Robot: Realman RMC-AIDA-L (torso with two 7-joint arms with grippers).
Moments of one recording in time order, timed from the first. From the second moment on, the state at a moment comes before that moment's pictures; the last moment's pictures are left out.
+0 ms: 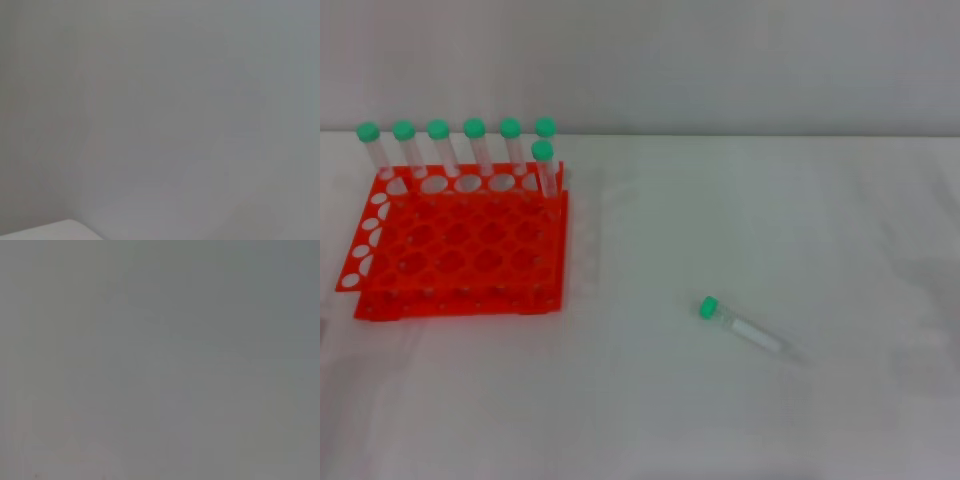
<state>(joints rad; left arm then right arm) -0.23 -2.08 -0.52 -0.06 -1.32 -1.42 2.36 0.43 2.02 -0.84 -0.07 2.59 1.25 -2.59</state>
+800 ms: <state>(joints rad) -0.21 -2.08 -0.52 -0.06 -1.30 -1.43 2.35 0.41 1.99 -1.08 -0.19 2.58 1.24 -2.36</state>
